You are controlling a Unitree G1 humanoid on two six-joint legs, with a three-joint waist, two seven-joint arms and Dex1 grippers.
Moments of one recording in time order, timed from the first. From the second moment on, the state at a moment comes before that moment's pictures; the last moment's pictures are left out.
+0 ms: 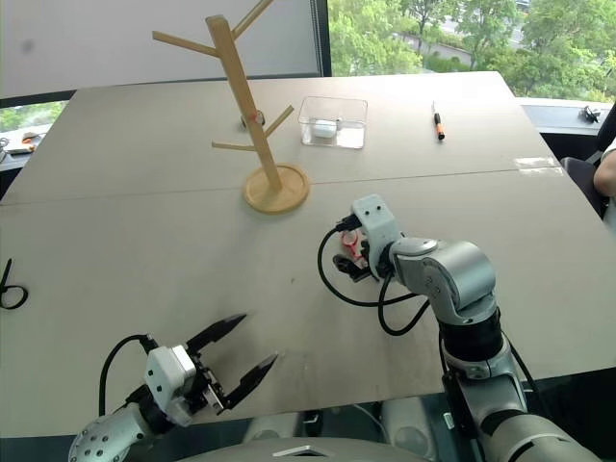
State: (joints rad) left arm 0.62 0.41 0.07 -0.36 -0.29 -0.28 -0.83; right arm -0.60 -0.16 0.16 -0.41 0.38 1.56 0.15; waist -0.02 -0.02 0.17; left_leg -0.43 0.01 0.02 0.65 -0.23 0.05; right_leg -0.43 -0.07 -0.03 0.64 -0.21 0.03
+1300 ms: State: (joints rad) left arm 0.07 0.32 0.08 -0.70 -0.36 0.34 -0.27; right arm -0.71 -0.26 0.29 -0.36 0.24 0.64 0.41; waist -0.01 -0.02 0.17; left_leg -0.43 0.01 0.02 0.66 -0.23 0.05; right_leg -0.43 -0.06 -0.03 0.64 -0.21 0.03
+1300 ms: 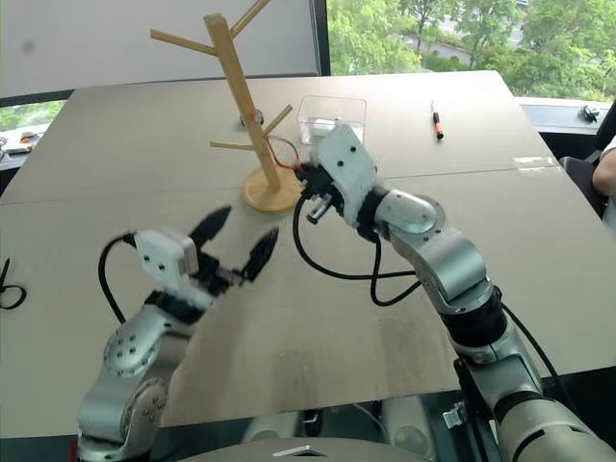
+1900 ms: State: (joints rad) left arm -0.25 0.34 0.19 -0.78 -0.55 0.79 -0.10; right arm -0.85 -0.13 0.29 0.01 0.11 0.33 0.44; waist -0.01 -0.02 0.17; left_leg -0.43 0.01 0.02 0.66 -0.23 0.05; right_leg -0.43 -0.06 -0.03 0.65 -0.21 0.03
